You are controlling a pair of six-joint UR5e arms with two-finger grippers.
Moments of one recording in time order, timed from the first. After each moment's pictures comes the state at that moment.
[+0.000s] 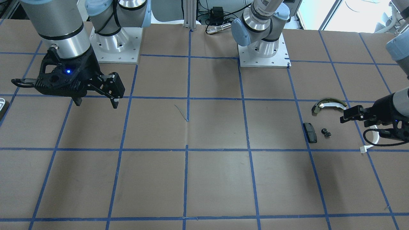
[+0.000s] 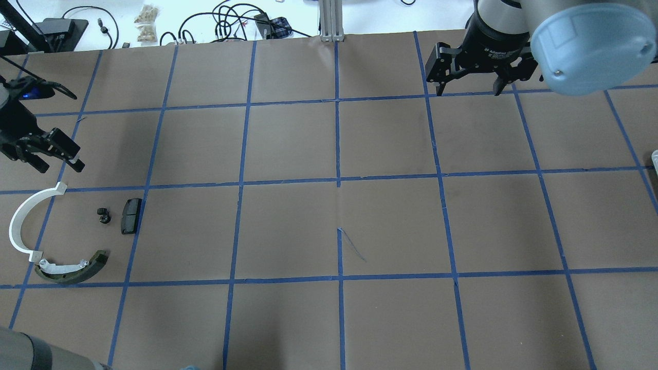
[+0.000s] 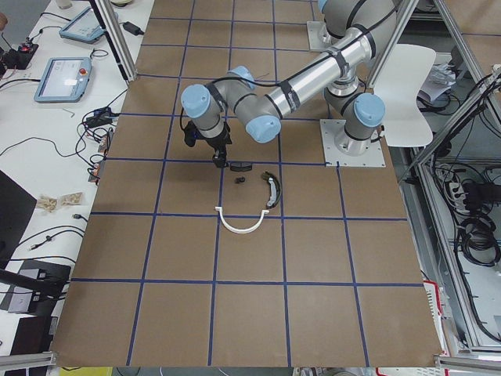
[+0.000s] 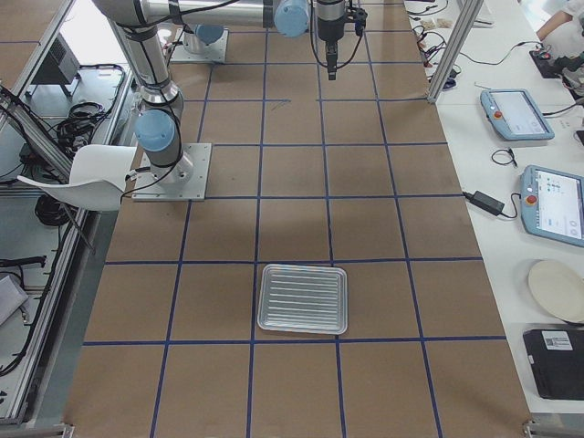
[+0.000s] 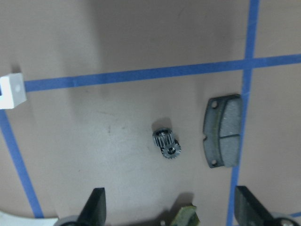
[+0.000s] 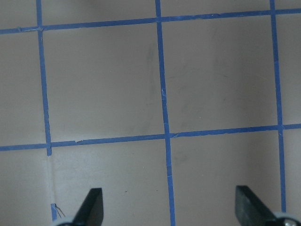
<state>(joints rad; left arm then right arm) -1.05 -1.85 -1.54 -1.52 1.60 0.65 1.61 -1.49 1.55 -1.77 -1.60 0.10</state>
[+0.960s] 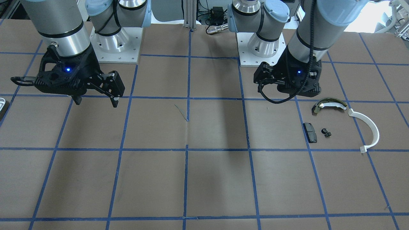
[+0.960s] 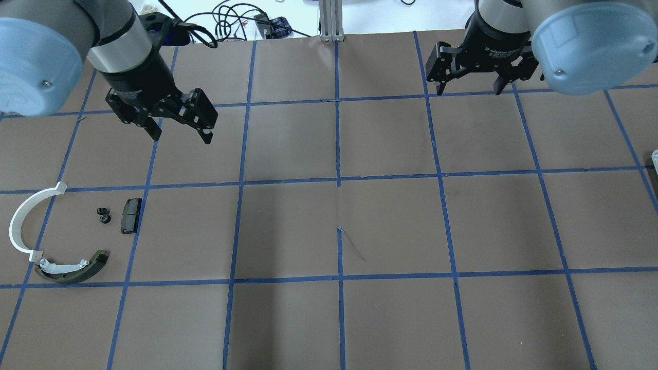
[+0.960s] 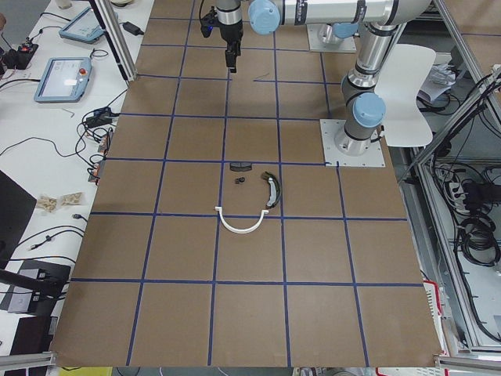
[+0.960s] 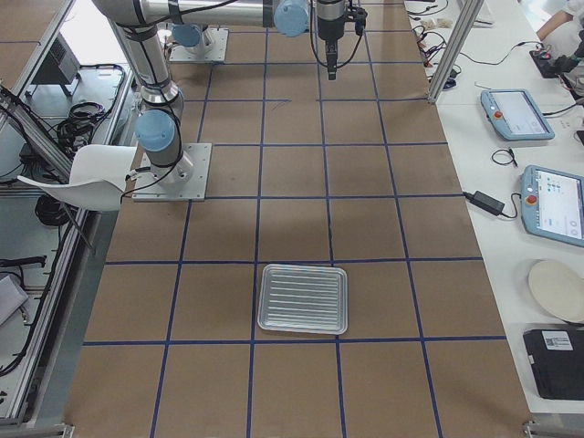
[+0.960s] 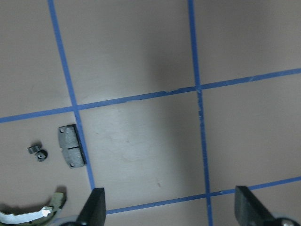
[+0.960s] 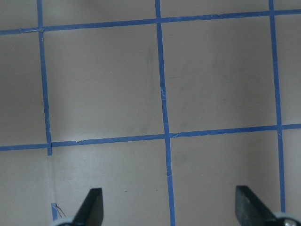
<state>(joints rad) -1.57 -1.62 -1.58 -1.60 1.56 0.15 1.61 -1.50 1.55 -1.76 -1.60 0.10</state>
